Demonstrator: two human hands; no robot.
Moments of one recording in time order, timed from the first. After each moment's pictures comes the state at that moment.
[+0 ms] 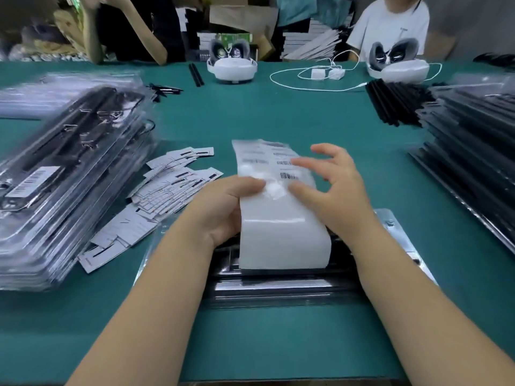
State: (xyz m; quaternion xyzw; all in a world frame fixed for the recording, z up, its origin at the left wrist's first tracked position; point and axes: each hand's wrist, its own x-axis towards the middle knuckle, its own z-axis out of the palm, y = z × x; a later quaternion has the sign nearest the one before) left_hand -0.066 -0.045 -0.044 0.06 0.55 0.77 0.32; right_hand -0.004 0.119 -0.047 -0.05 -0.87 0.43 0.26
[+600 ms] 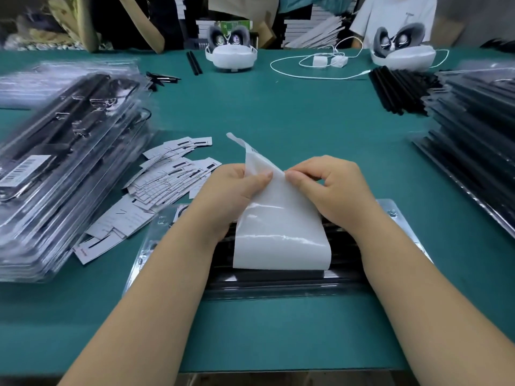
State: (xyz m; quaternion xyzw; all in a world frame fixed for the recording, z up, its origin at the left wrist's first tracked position) left_hand -0.056 -0.044 -0.046 0.15 0.71 0.66 0.20; right_hand -0.006 0.124 -0.050 0.03 -0.90 0.36 0.23
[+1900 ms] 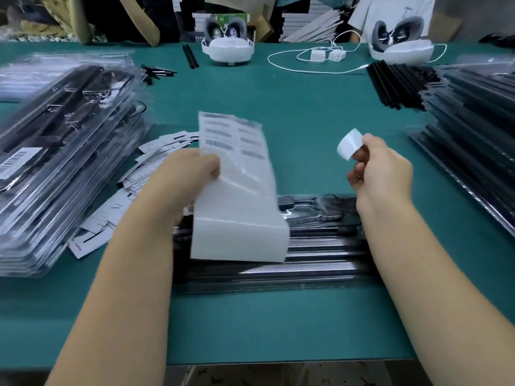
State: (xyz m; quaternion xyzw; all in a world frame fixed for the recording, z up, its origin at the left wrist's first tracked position) left_hand -0.073 -0.077 -0.028 0.04 0.83 0.55 0.08; right_hand -0.010 0.153 -0.043 -0.33 -0.50 0.73 0.34
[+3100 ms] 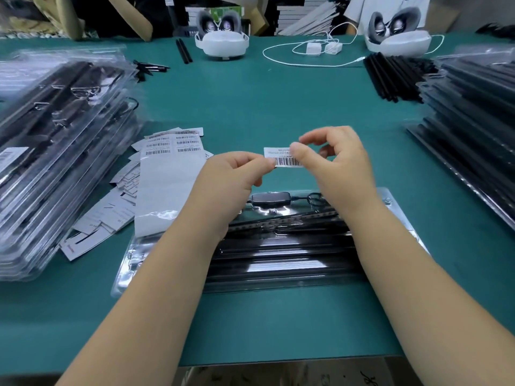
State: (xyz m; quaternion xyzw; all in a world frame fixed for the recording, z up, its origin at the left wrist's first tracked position) left_hand -0.039 -0.036 -0.038 0.13 0.76 0.62 0.10; right_hand -0.007 0.122 -0.049 -0.09 -0.82 0.48 0.31
